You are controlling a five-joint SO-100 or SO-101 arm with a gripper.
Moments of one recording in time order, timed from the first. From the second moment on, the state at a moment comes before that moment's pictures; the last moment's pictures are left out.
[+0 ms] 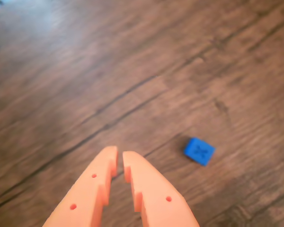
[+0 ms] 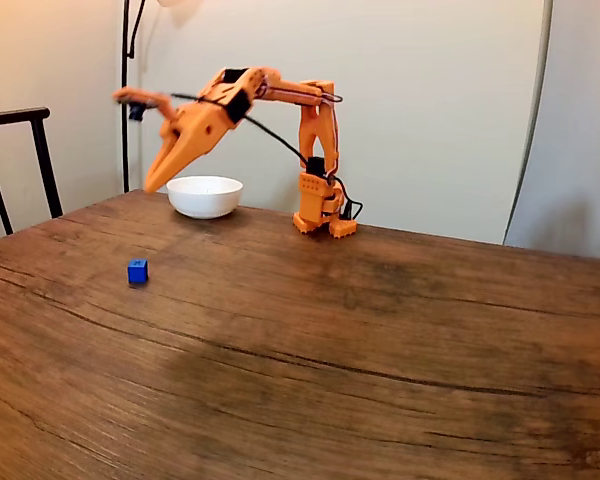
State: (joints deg) arm 27.6 78.8 76.3 43.3 80.3
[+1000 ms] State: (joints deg) arm 30.7 60.3 71.4 43.3 75.5
